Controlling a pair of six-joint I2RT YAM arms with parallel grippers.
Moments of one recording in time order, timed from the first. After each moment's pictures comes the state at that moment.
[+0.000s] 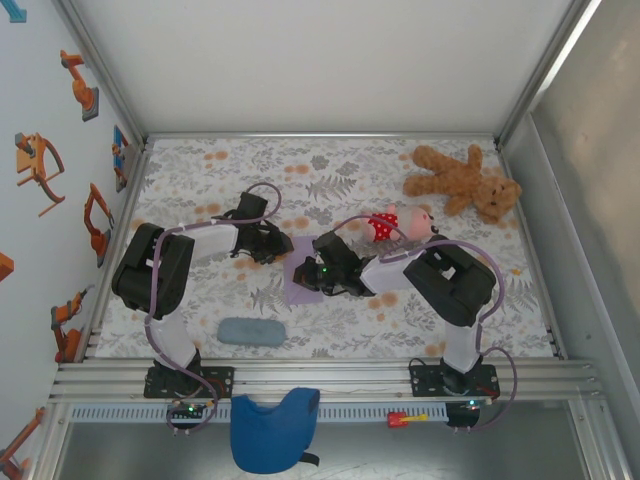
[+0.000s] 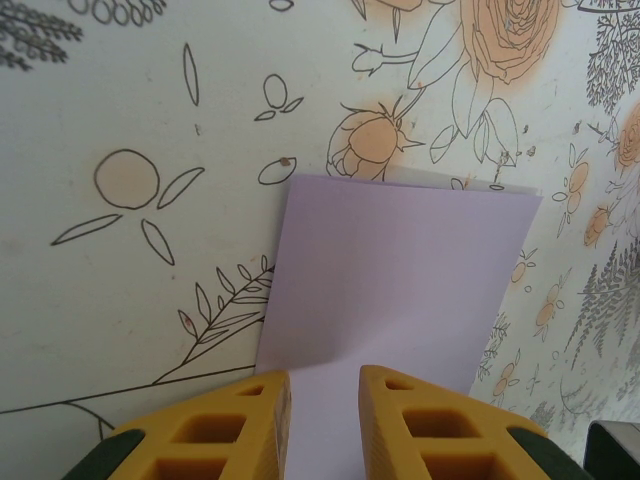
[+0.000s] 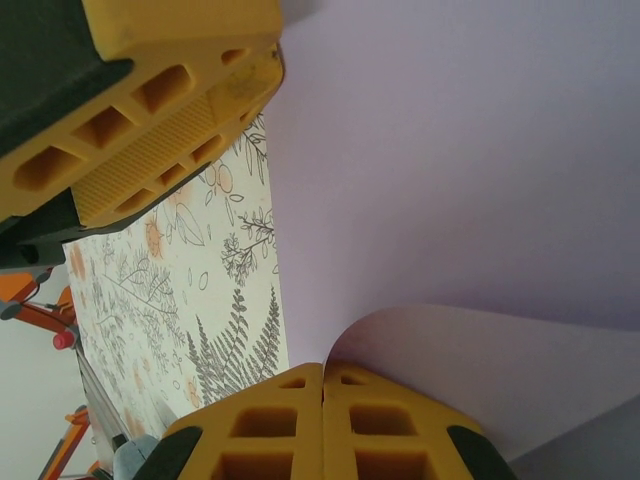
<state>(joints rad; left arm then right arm) -0.46 1.82 0.97 -0.27 0.40 -0.79 0.87 1.89 0.86 0.30 -0.35 1.12</state>
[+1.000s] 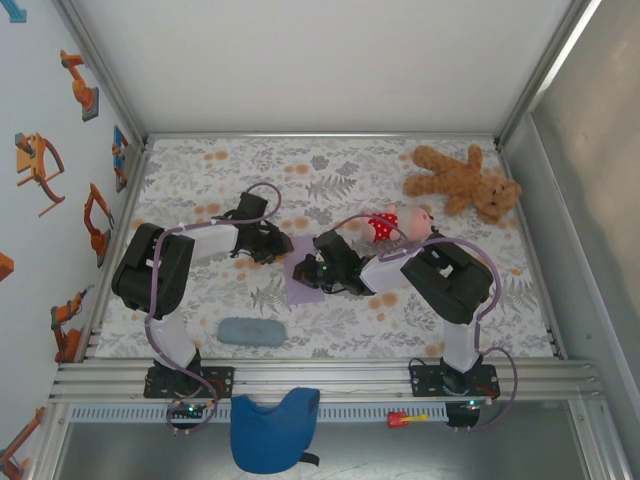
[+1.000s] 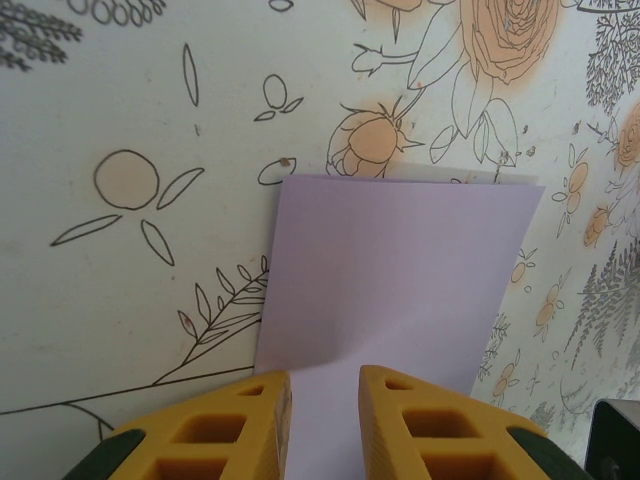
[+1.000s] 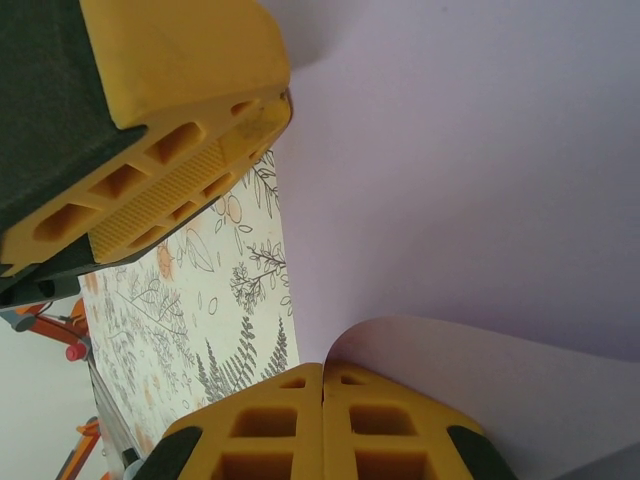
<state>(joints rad) -0.46 1.82 0.97 -0.27 0.40 -0.79 0.86 1.91 0.86 0.34 -0.35 1.13</state>
